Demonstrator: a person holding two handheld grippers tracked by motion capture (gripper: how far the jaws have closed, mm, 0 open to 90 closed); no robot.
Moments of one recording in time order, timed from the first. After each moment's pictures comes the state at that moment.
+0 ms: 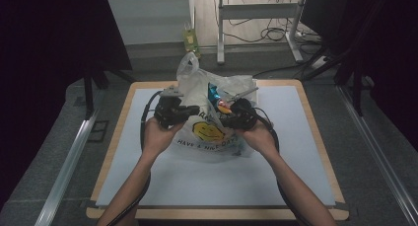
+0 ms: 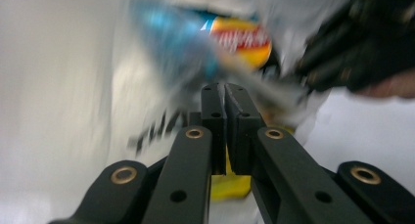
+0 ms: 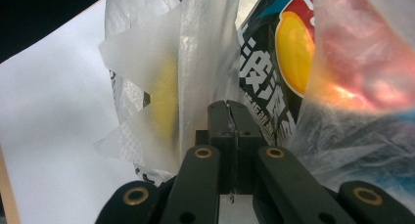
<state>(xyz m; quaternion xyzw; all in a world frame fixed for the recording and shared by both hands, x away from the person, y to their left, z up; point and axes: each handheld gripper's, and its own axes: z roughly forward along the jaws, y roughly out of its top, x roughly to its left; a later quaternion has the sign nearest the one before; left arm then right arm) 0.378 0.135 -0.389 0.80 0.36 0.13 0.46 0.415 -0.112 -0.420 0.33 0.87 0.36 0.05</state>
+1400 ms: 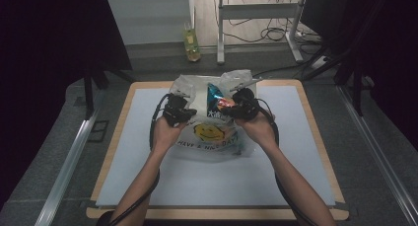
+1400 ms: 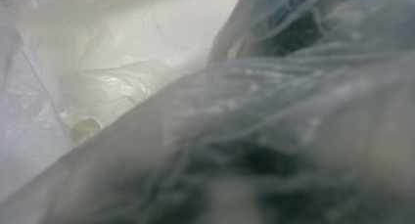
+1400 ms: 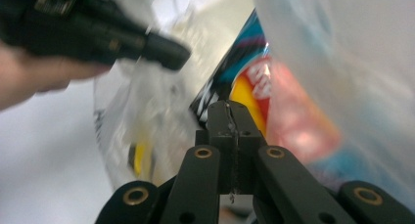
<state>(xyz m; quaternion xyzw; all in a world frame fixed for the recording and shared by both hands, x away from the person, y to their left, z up) 0.429 0.130 -0.448 0.81 0.44 0.13 0.37 0.428 -0.114 -0.396 0.34 0.85 0.39 0.09</state>
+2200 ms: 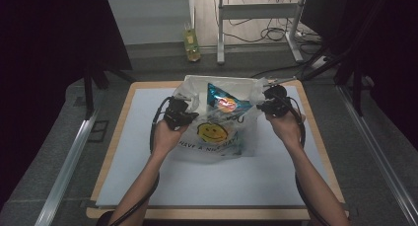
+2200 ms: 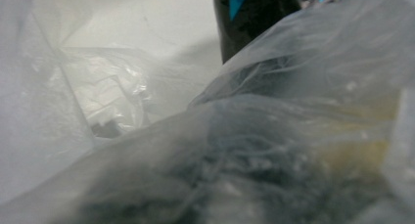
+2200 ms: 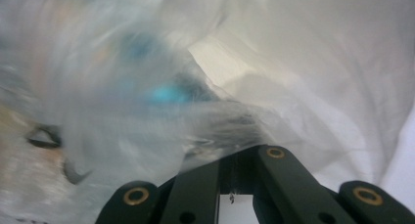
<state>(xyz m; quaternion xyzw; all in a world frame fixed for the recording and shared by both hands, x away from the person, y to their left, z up) 0.420 0.127 -0.453 0.81 0.43 0.12 0.38 0.443 -0.198 -0.399 0.44 0.81 0.34 0.18</state>
